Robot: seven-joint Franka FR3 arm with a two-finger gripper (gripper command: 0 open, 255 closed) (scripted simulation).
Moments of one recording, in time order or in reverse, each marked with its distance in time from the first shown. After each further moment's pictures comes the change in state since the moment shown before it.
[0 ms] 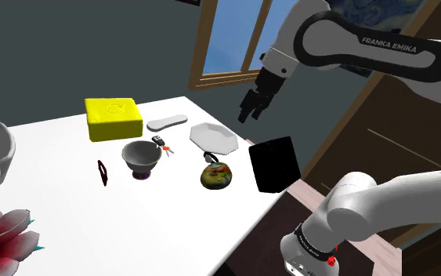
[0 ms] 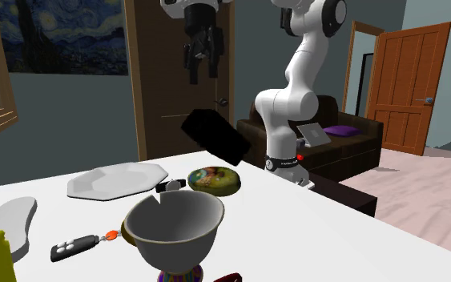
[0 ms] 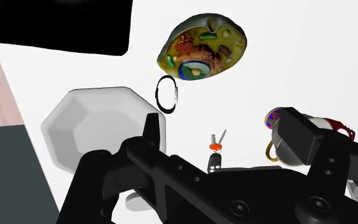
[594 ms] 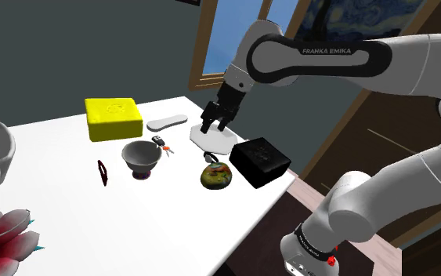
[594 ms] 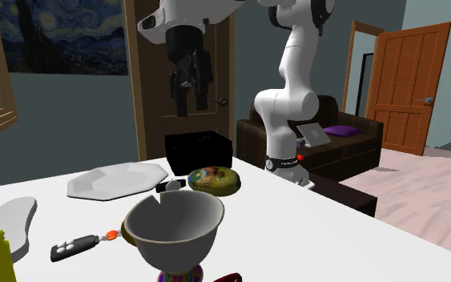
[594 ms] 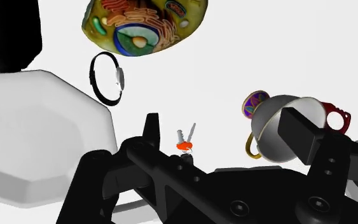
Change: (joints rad) arm 0.051 0.263 0.074 0.031 0.122 0.248 0.061
